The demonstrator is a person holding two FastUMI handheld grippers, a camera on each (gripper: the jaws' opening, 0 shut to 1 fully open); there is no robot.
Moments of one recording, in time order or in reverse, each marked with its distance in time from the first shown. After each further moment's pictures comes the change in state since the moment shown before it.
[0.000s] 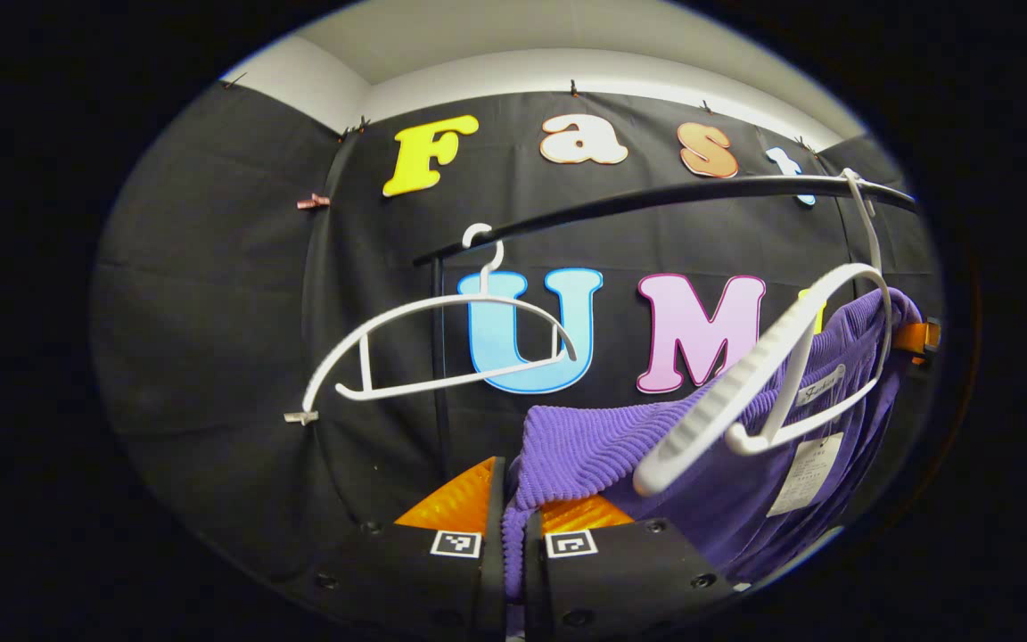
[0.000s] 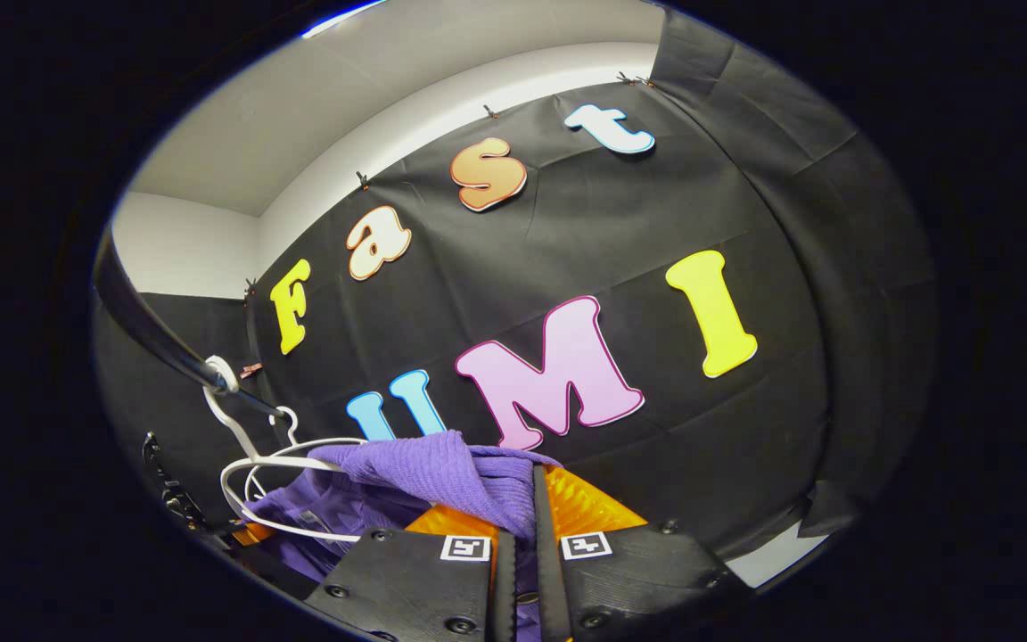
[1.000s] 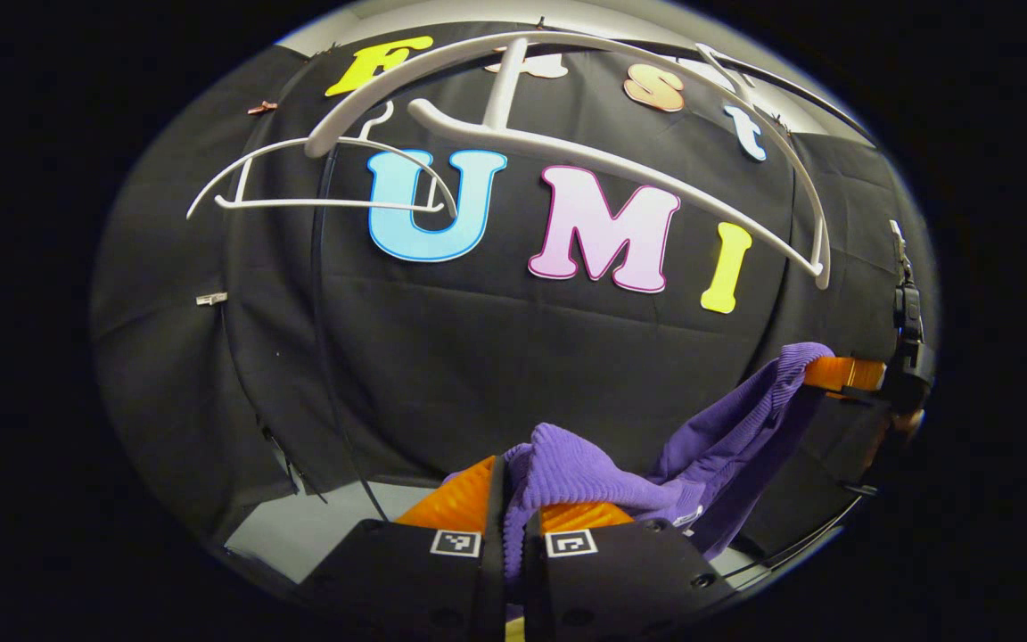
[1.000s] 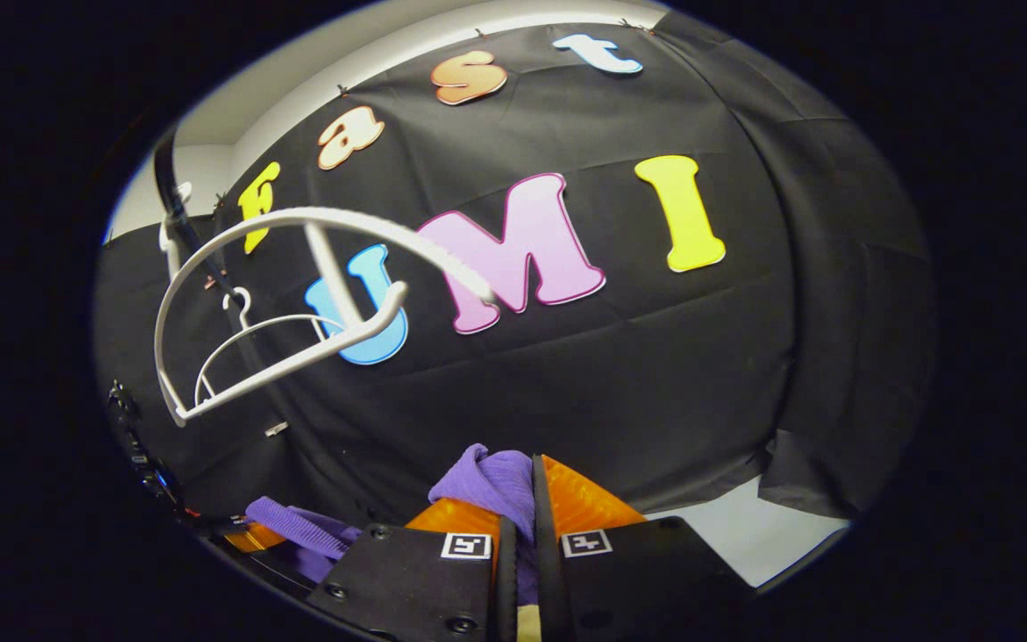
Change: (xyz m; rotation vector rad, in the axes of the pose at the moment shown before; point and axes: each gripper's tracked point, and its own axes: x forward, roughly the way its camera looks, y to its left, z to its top) left arm -0.070 -0.149 -0.131 -0.081 0.301 -0.234; right arm -0.064 -0.027 -0.146 -0.066 0.374 -0.073
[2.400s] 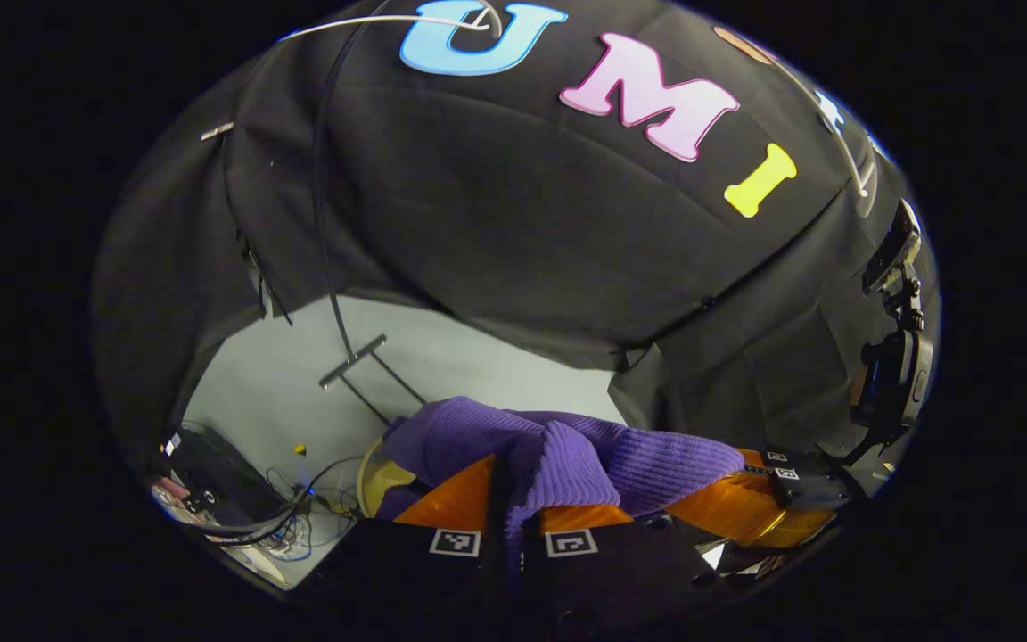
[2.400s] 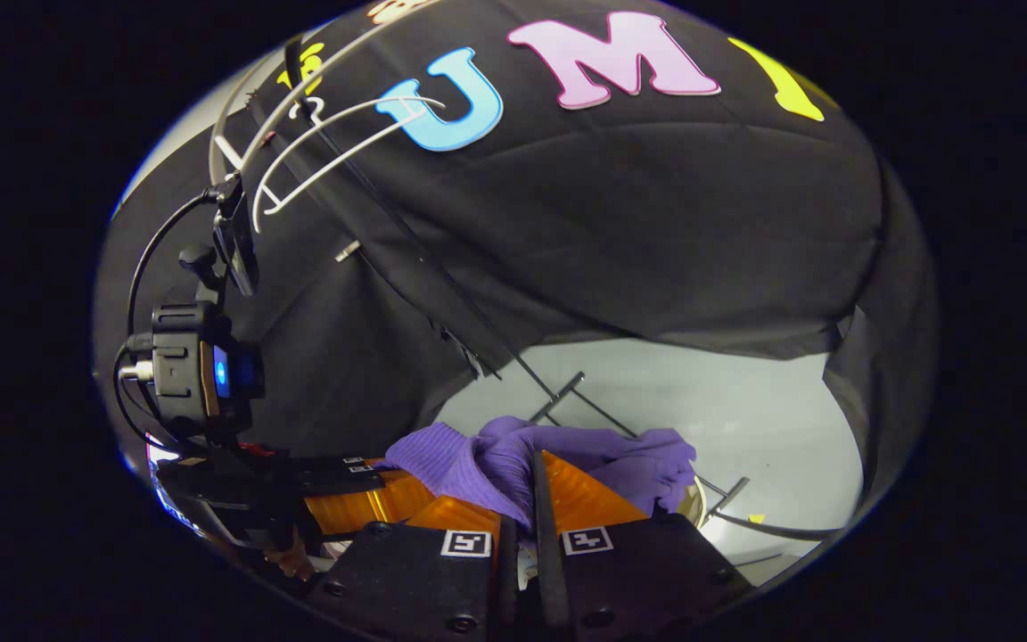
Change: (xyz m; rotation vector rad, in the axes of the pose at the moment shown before) left arm -0.037 -0.039 -0.154 -0.280 0.648 -0.034; right arm -0.077 0.100 -0.223 -0.016 0.712 0.150
